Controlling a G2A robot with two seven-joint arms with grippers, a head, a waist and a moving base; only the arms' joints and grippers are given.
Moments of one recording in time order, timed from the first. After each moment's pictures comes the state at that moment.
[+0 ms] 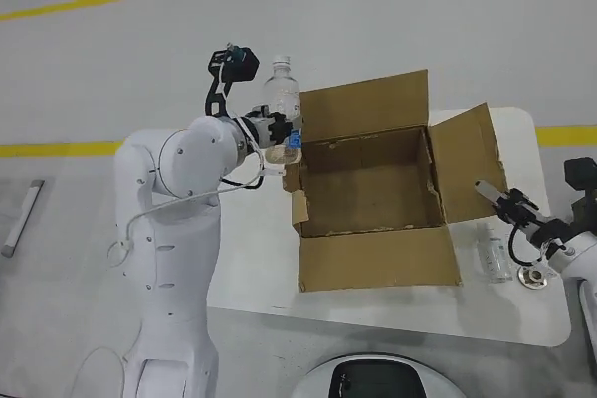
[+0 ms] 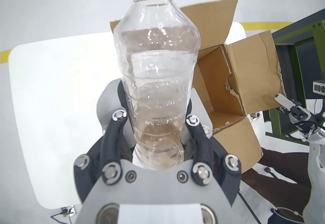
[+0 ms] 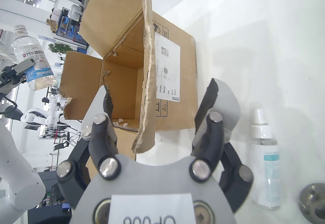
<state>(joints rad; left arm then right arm) 0.47 -1.49 -1.34 -1.64 1.02 0.10 -1.38 -1.47 -1.21 1.84 -1.99 -0.35 0.07 0.70</state>
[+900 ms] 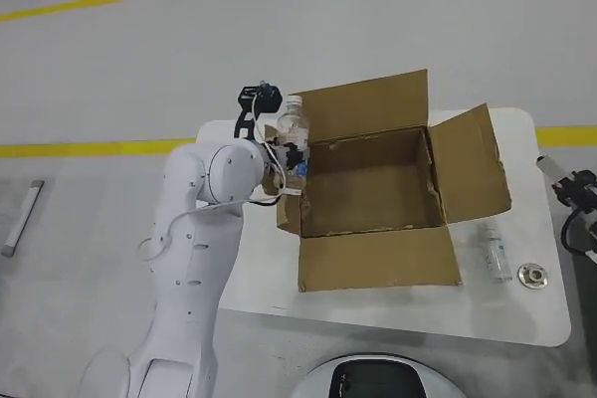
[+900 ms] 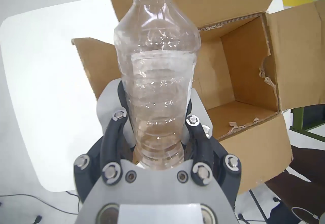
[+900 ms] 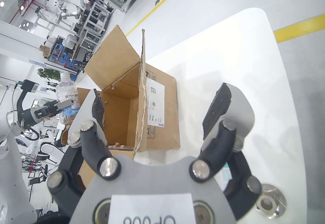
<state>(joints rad) 0.53 -1.46 -1.23 -1.55 1.10 0.13 -1.38 -1.51 -1.19 2.00 -2.07 -0.33 0.10 0.62</state>
